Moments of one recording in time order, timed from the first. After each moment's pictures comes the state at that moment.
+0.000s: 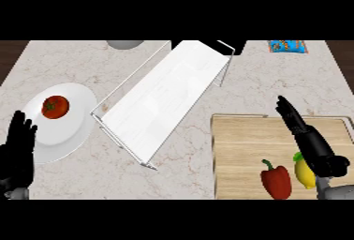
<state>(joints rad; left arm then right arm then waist) 0.08 0.37 0.02 -1.59 0.21 0.46 0.14 -0.06 -0.45 0.19 -1.44 -0.15 0.01 -0.23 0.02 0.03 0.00</state>
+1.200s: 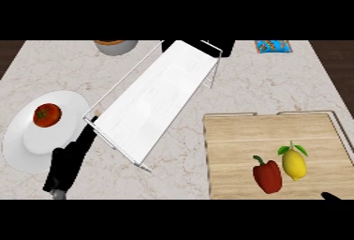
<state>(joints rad) 0.03 0.37 -0.25 -1.45 0.14 0.12 0.05 0.52 -0.54 -0.02 -2.03 0.27 -0.61 0.34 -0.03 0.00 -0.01</state>
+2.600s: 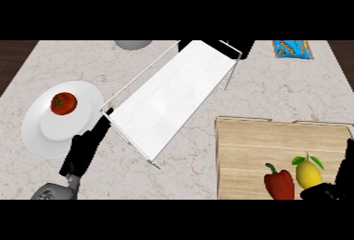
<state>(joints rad) -0.08 0.33 -0.27 -1.36 0.11 0.07 0.05 0.13 -0.54 0.24 -1.89 0.86 0.04 1.24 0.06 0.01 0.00</state>
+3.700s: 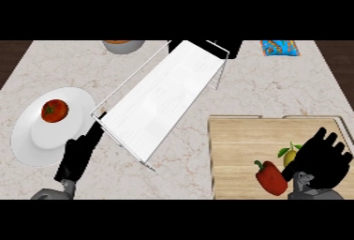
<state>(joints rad) -0.04 0.32 -0.23 -1.35 0.10 0.07 0.03 -0.04 -0.19 0.15 -1.67 1.24 0.24 1.21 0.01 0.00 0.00</state>
